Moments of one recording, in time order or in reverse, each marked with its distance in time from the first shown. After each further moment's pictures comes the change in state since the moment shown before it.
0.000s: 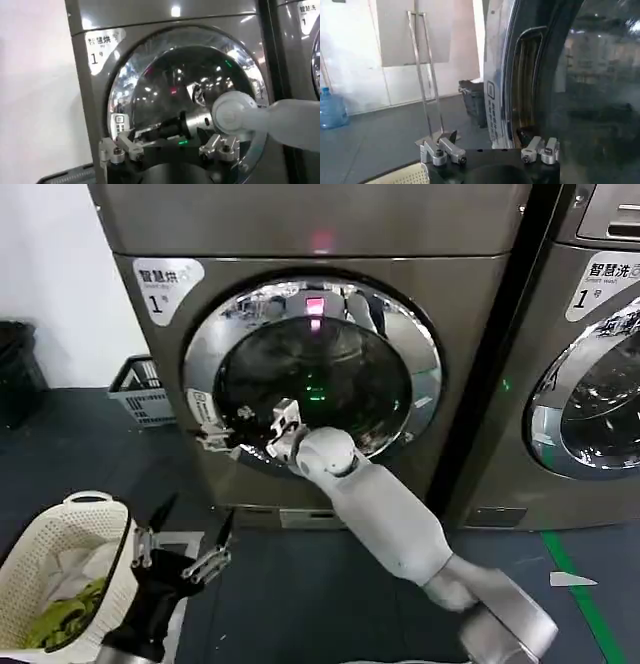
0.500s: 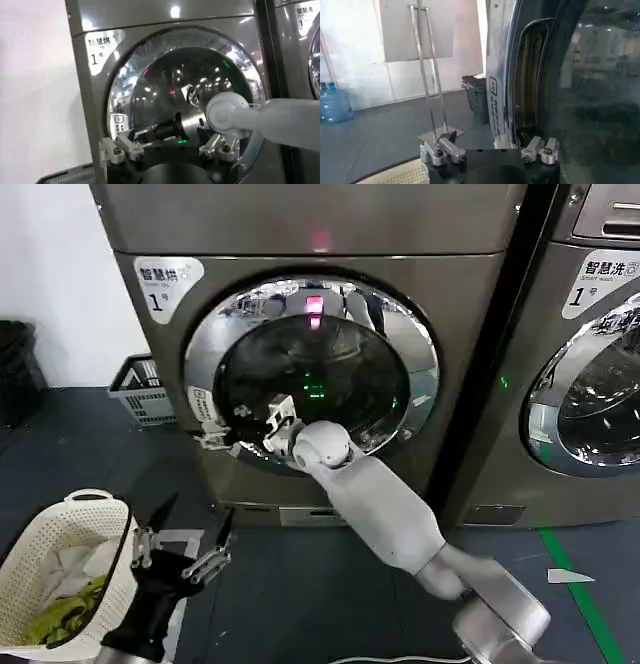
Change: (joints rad) left arm 0.000 -0.002 -0.001 0.002 -0.001 -0.001 0.000; right arm 0.044 0.010 -0.010 -0.061 -0.016 0.008 -0.091
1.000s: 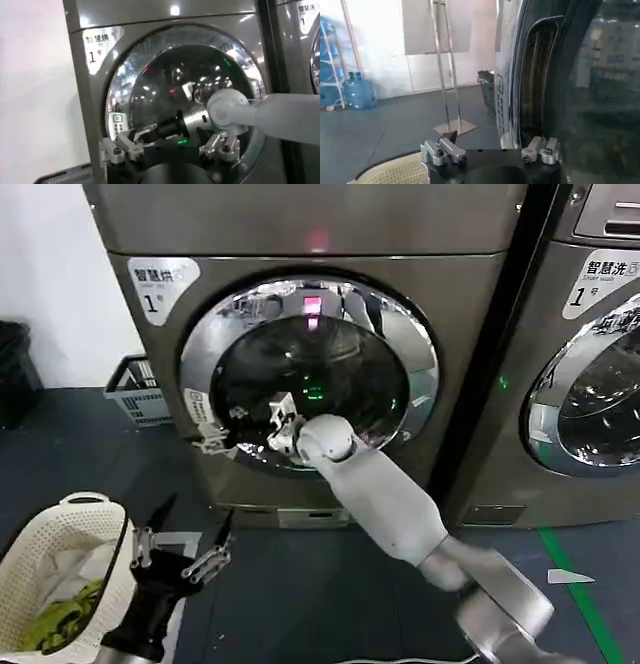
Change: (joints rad) left arm 0.000 -0.001 -0.003 0.002 -0.001 0.000 0.000; right arm 0.030 -0.011 -0.017 -0.014 -0.009 0.019 -0.116
